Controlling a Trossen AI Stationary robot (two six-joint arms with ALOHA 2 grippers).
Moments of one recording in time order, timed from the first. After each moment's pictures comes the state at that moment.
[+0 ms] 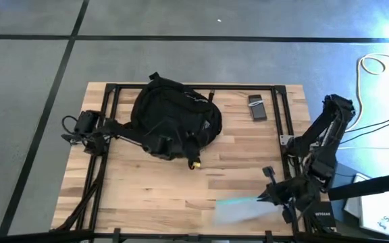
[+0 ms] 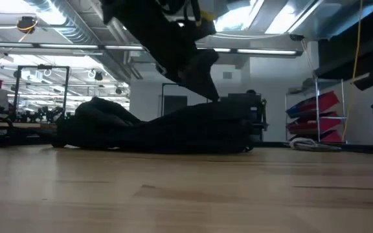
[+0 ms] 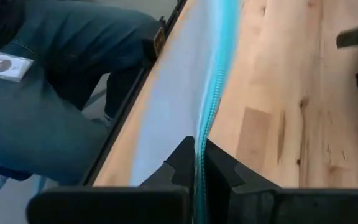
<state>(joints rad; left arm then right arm) -0.15 1.84 1.17 -0.06 -0.65 -0.08 1.09 1.18 0.99 -0.67 0.51 0.57</state>
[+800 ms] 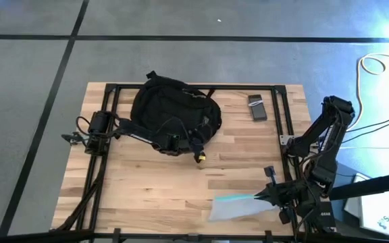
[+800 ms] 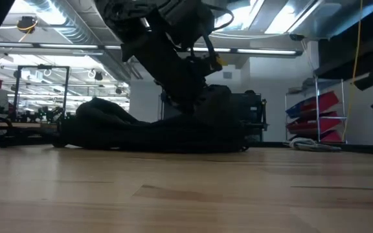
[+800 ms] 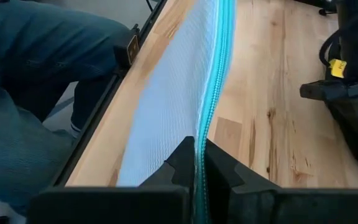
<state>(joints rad) -0.08 1.97 1.17 0.06 -0.61 -0.17 1.12 1.22 0.99 -0.68 0.65 0.57</state>
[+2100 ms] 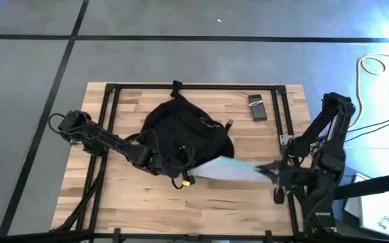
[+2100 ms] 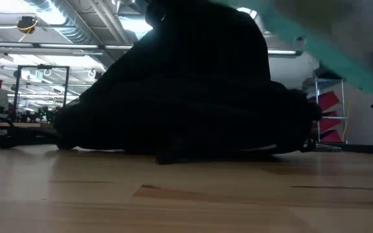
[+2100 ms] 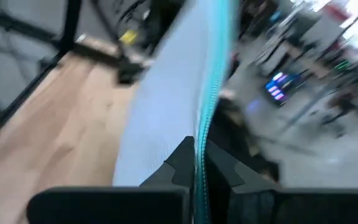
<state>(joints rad) -0.37 1.67 1.21 -0.04 -0.70 -0.21 1.12 1.12 1.09 -0.77 1.20 0.34</state>
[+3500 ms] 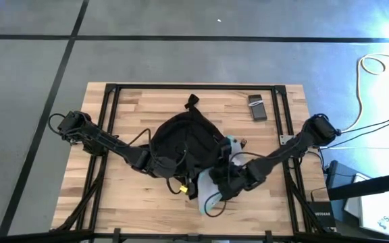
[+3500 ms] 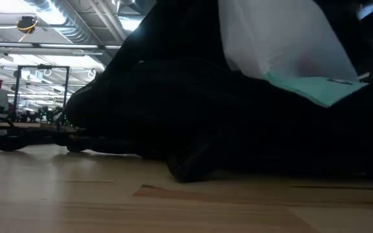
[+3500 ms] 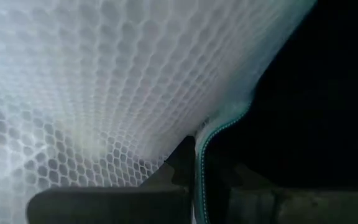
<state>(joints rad) -0.41 1.67 1.21 0.22 -0.56 -0.18 0.52 1.70 1.12 -0.55 0.77 0.10</state>
